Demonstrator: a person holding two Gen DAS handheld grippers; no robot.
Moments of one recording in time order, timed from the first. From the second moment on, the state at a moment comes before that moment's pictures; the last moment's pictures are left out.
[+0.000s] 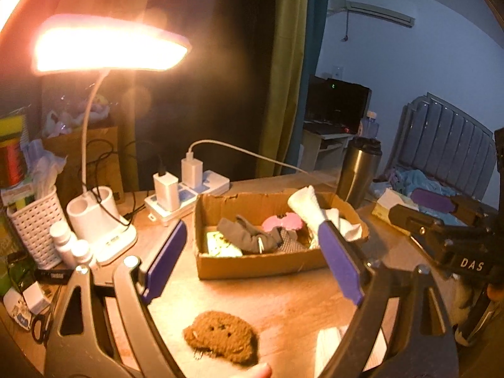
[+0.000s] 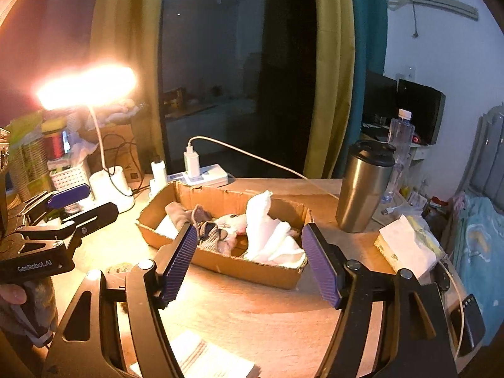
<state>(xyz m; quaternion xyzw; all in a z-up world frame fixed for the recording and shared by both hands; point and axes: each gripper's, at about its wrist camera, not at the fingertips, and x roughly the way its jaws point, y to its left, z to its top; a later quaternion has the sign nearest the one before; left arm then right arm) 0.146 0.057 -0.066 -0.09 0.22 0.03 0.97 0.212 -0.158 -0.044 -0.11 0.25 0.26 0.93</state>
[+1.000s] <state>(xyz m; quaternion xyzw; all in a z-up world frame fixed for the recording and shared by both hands) 0.090 0.062 -0.115 -0.12 0.26 0.04 0.96 0.156 -0.147 -0.104 -0.12 0.31 0.29 0.90</state>
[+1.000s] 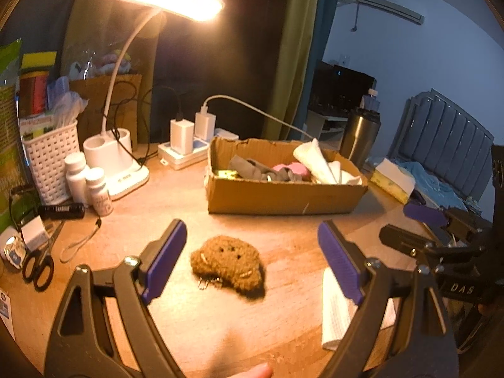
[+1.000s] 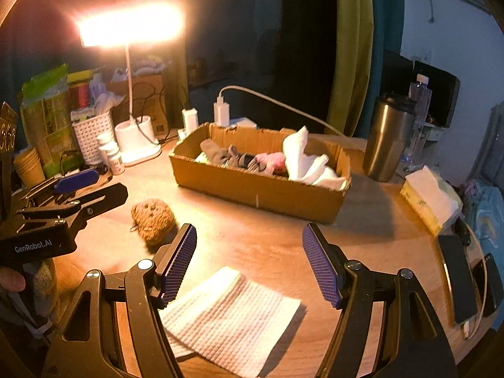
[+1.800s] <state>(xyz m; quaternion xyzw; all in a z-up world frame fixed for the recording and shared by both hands) 0.087 0.066 -0.144 -0.13 0.30 0.04 0.94 0.152 -0.142 -0.171 -0.14 0.41 0.31 0.85</state>
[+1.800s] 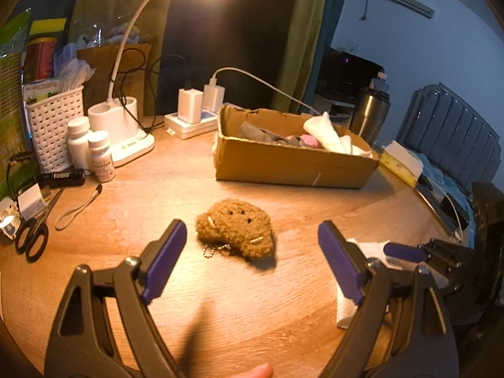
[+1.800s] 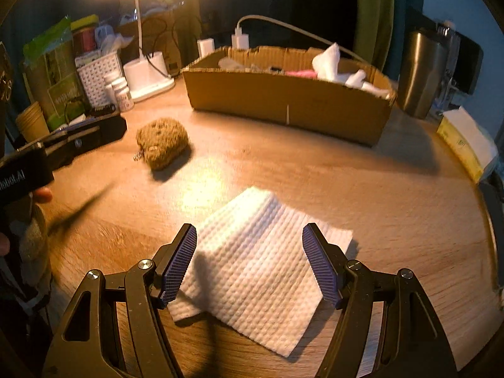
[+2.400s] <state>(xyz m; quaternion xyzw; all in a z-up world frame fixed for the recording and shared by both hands) 0.113 0.062 -0.165 -0.11 0.37 0.07 0.92 0.164 -0.145 -0.181 -0.15 0.41 0.30 0.85</state>
